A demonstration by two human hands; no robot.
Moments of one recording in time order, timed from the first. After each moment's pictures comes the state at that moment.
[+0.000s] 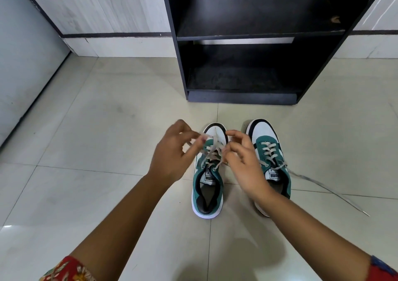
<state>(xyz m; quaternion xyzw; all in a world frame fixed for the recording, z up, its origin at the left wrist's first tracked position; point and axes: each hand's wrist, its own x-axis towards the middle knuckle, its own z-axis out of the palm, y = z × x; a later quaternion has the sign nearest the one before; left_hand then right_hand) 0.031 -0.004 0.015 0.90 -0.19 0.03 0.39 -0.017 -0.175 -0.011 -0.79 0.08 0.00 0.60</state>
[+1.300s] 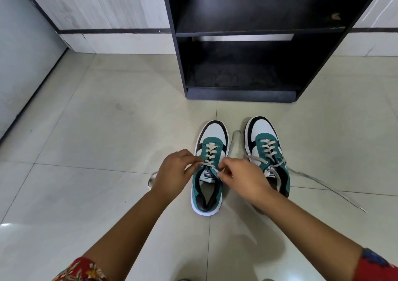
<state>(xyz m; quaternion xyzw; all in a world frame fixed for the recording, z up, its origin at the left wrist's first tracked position) 0.009 0.009 -0.045 0.92 -0.20 -0.06 0.32 -0.027 -0.184 -0.024 -0.96 -0.02 0.15 0.25</state>
